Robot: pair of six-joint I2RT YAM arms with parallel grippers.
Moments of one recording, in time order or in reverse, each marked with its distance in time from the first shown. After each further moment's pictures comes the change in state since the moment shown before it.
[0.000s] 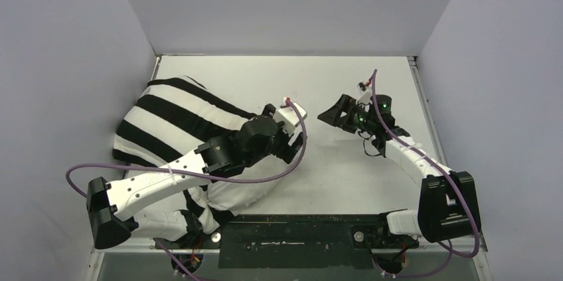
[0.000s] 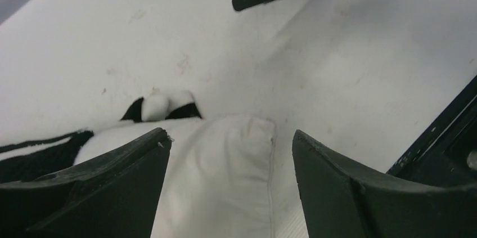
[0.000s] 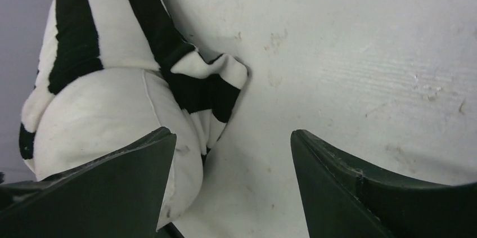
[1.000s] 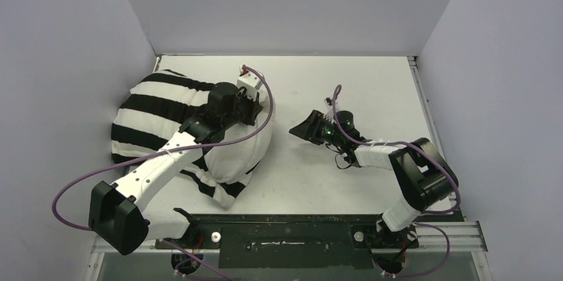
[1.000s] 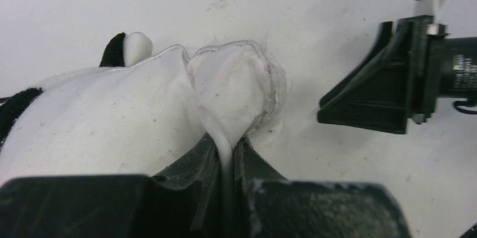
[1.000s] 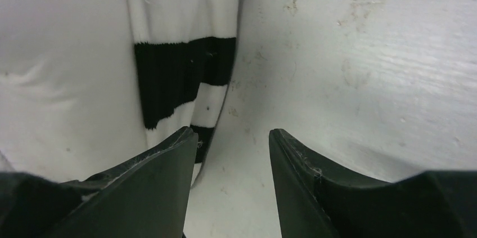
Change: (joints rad) left arm 0.498 0.048 -0.089 0.097 0.312 0.028; right arm 0.275 0.216 -0.185 0.465 0.145 0.232
